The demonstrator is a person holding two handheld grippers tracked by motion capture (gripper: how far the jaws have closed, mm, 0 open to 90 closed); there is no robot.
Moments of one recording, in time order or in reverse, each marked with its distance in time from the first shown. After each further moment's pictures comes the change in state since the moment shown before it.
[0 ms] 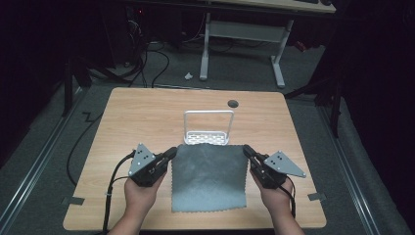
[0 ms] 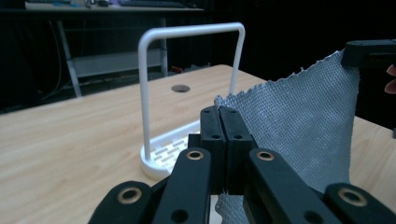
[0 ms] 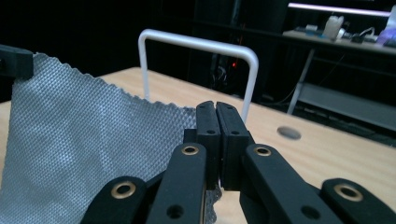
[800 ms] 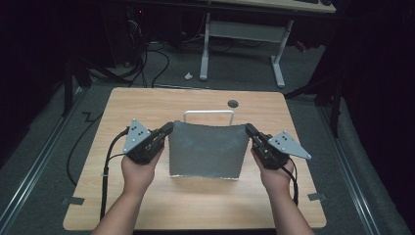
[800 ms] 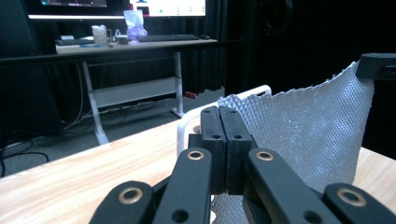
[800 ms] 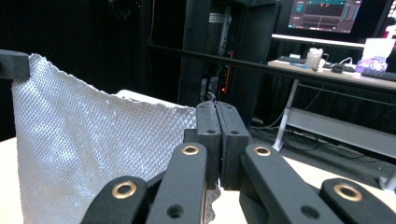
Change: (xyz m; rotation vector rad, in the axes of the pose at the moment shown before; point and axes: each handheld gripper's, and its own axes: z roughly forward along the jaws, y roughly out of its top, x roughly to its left) left arm 0.023 0.050 0.011 -0.089 0.051 0.042; right arm -0.017 0.044 0.019 -0.099 -0.041 0.009
